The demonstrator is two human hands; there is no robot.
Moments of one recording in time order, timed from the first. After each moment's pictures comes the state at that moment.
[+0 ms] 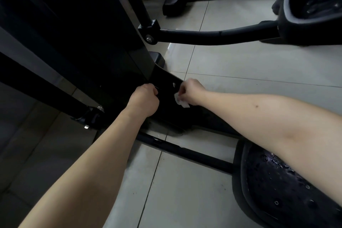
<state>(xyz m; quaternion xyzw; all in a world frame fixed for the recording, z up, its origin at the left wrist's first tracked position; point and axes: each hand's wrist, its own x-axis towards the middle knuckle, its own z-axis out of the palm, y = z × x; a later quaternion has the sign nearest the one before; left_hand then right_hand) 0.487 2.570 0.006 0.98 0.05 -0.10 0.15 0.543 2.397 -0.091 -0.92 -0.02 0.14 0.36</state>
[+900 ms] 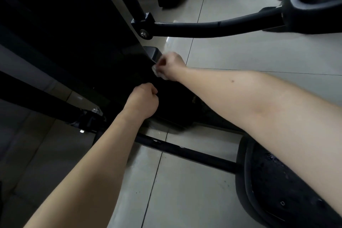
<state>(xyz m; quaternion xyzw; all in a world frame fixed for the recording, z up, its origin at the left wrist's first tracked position) 0.492 2.571 -0.004 0.98 0.02 -0.10 0.16 0.607 2.441 -0.056 -0.87 0.01 0.07 0.49</state>
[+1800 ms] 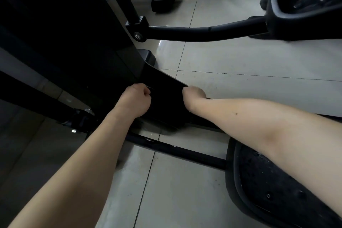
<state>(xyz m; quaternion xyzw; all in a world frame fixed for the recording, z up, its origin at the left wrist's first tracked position) 0.495 2.578 -0.004 0.98 0.01 -0.10 0.17 0.521 2.390 -0.115 -0.98 -0.01 0.15 0.12</state>
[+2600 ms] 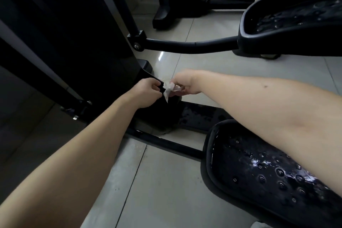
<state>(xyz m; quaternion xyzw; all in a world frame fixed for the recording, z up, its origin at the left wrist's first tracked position) 0.473 2.526 0.027 0.93 -0.01 -0.17 0.32 0.508 2.347 0.010 -0.70 0.12 0.34 0.62</state>
